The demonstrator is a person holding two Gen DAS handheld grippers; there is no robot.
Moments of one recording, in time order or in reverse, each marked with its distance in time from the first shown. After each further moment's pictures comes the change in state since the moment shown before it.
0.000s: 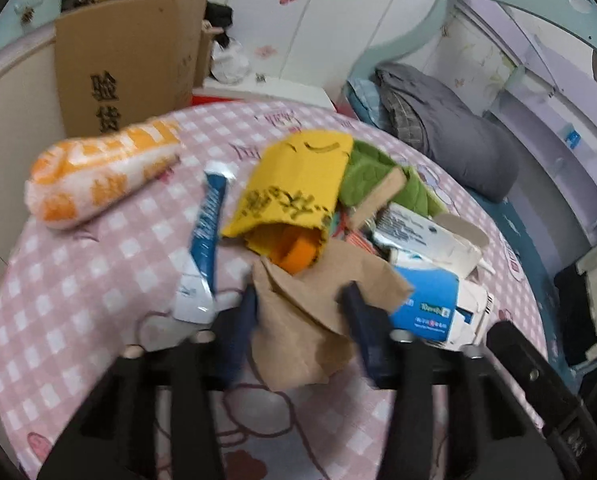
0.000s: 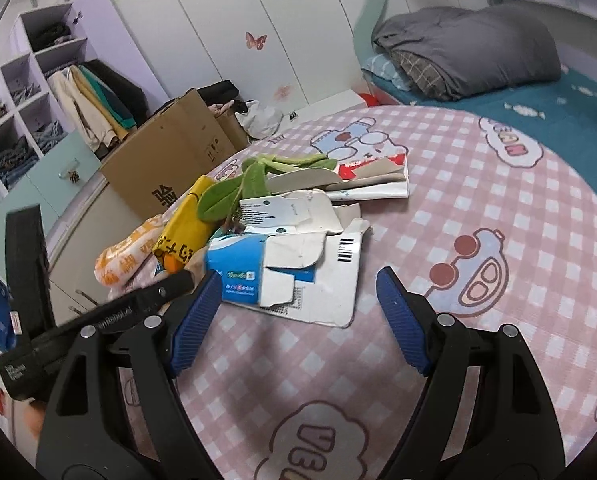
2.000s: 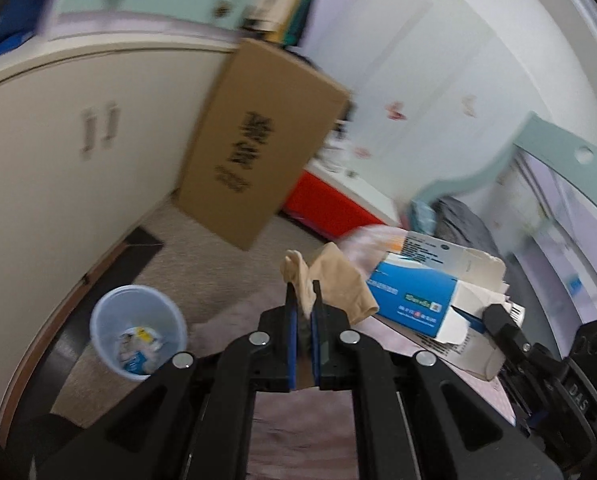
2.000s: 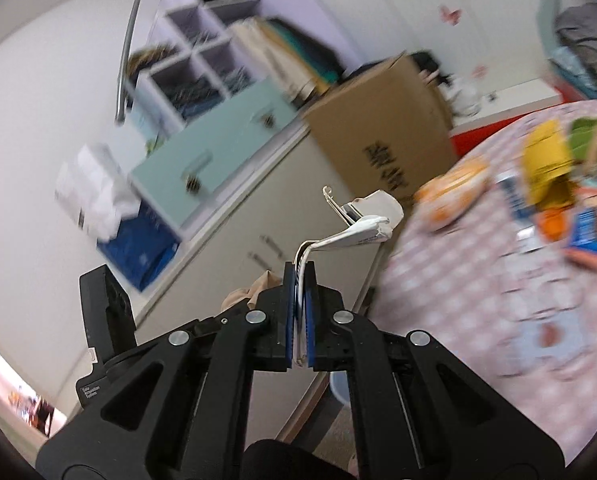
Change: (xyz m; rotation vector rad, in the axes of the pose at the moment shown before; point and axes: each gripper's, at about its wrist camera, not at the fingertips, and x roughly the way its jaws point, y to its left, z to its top) left arm -0.216 0.251 -0.087 -0.402 -0.327 0.074; right arm 0.000 0.258 -0.102 -0.245 0.133 0.607
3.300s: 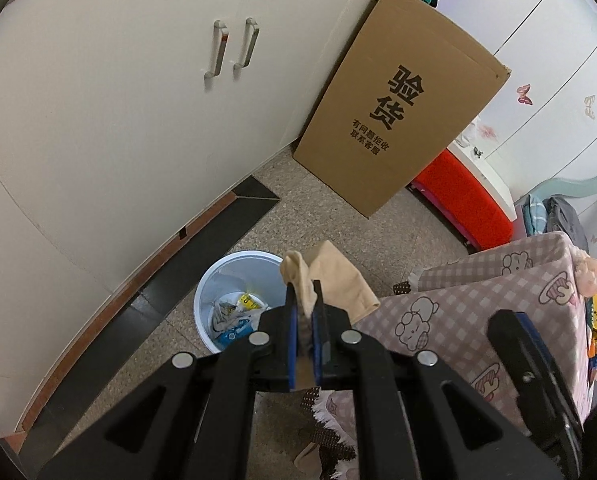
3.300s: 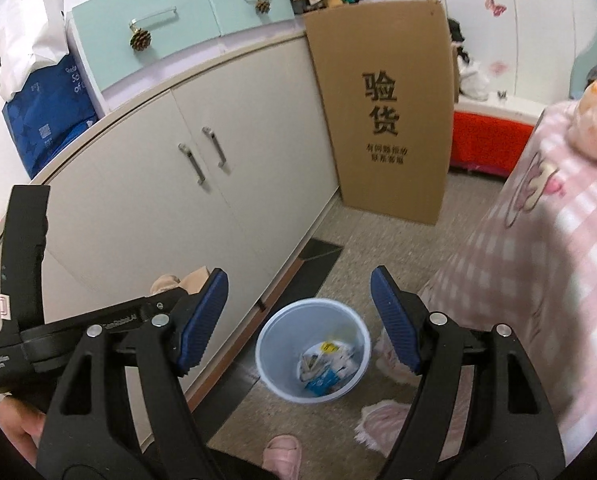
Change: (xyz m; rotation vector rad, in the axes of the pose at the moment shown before) left arm 0.090 0.161 0.012 -0.120 0.159 0.334; right arm 0.186 0.021 -0.072 -0.252 0.171 -0.294
